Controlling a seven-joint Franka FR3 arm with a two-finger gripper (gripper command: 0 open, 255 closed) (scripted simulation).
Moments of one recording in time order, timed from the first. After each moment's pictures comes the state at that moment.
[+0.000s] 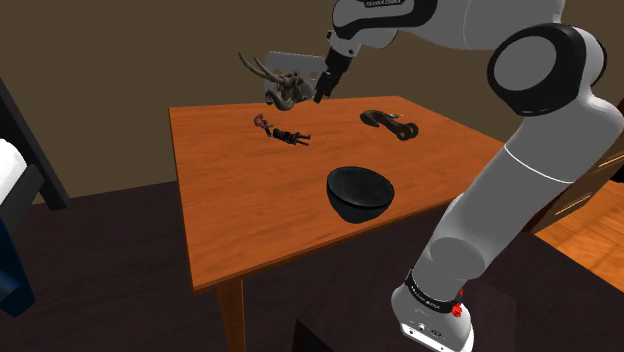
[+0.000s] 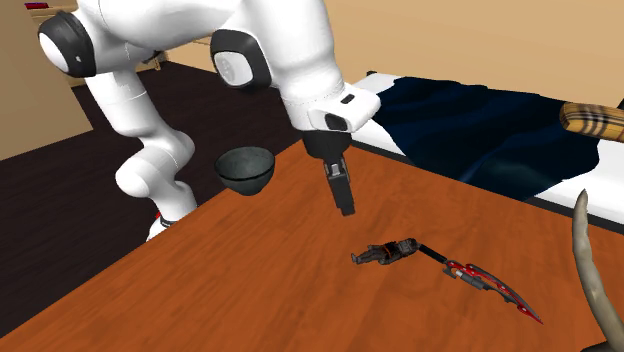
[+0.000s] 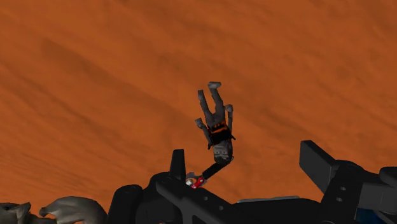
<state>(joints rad) -0.05 -0.16 -0.32 -1.89 0.13 1.98 -0.63</state>
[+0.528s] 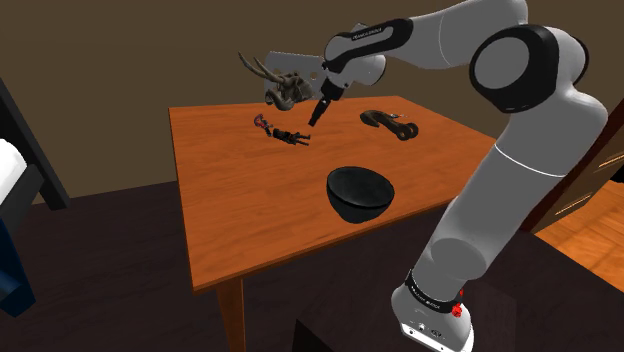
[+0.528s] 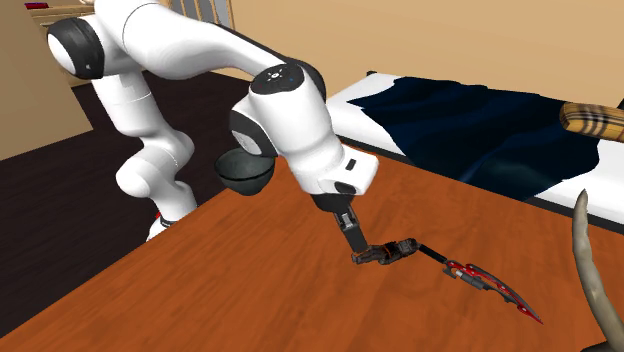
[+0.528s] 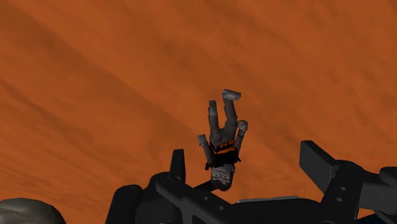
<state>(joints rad) -0.03 -0.08 -0.37 -2.06 0.31 2.25 -0.96</state>
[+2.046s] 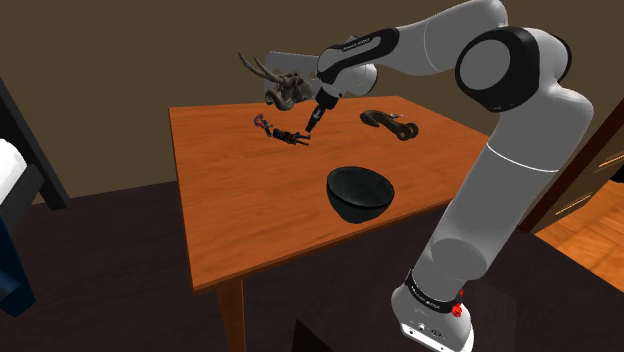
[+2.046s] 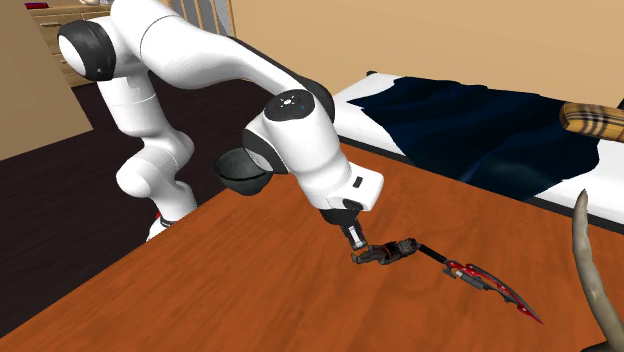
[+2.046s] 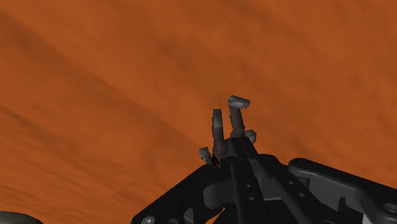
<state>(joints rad) -0.02 -0.02 -0.37 -2.08 0.36 2.33 -1.00</state>
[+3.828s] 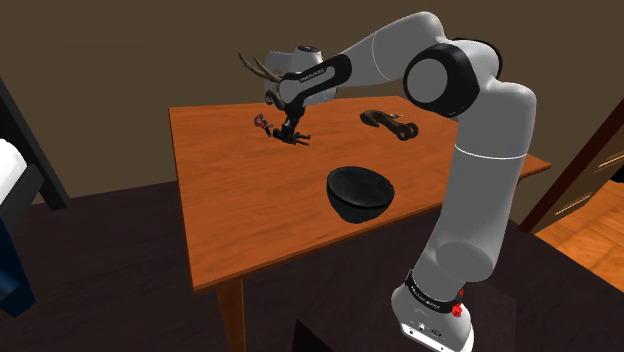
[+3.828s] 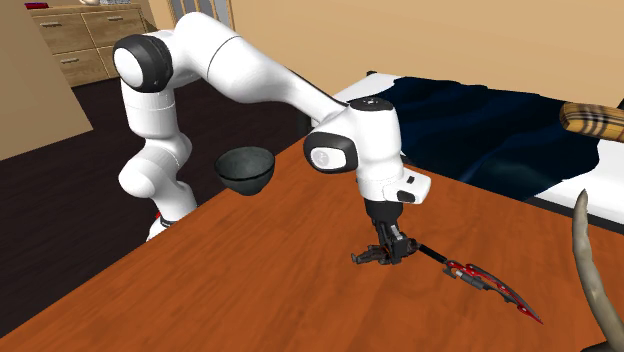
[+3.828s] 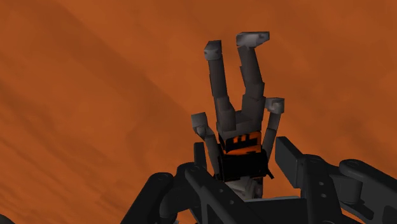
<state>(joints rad) 0.07 0.23 -0.31 -1.89 0.04 2.38 -0.61</state>
